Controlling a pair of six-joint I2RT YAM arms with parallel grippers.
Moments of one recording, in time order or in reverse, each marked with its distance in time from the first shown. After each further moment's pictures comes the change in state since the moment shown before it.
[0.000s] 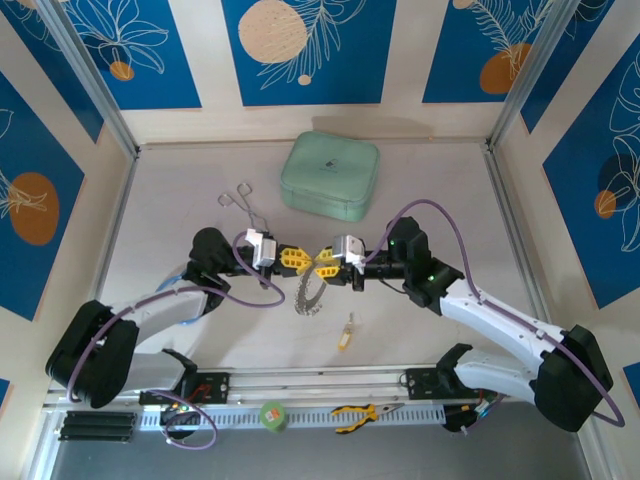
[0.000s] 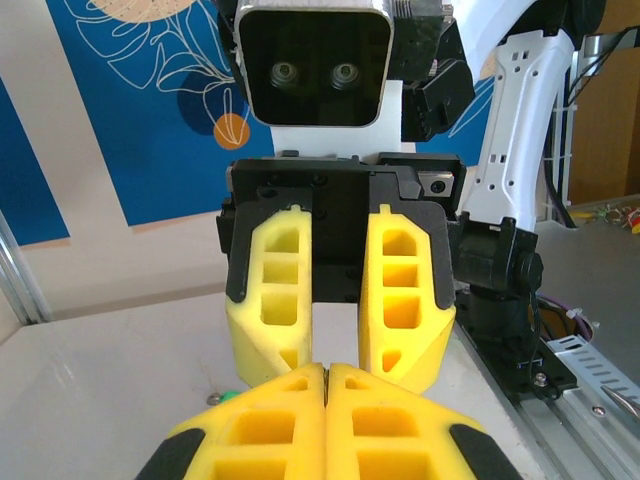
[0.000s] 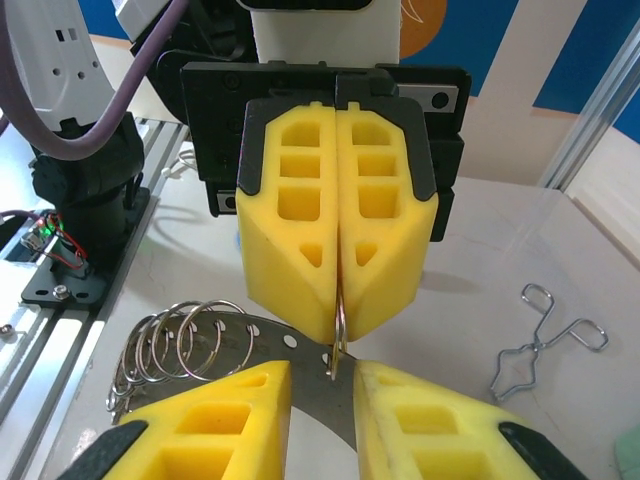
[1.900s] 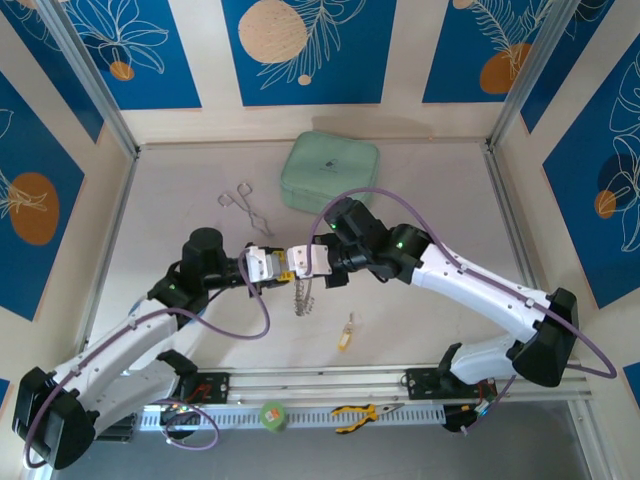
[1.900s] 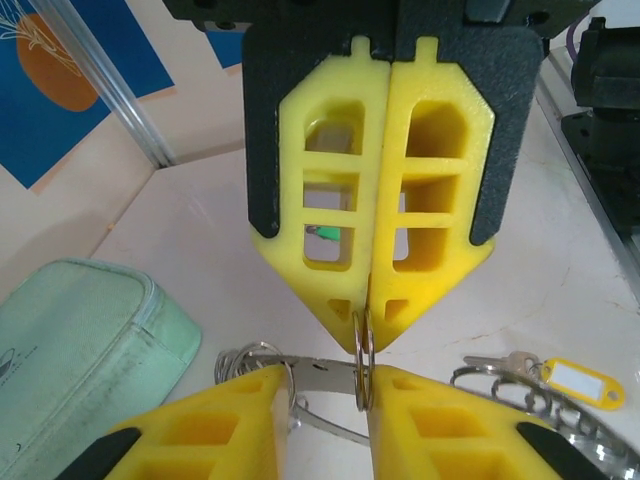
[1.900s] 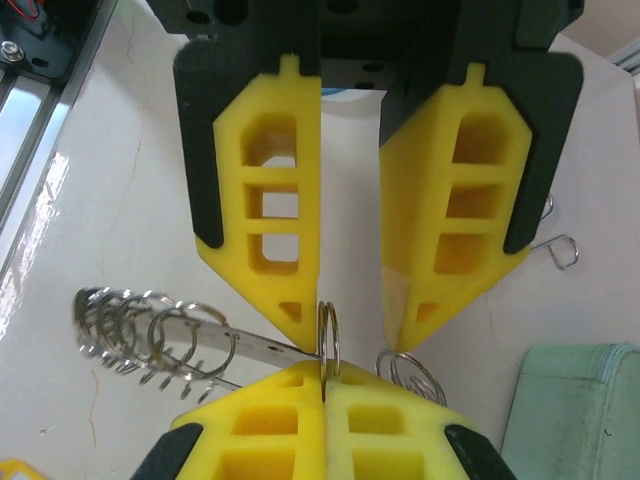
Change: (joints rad) left arm -0.051 -0.363 0.097 -0.964 -0.402 0.560; right arm 0.252 0.260 0.590 -0.831 0.473 -0.445
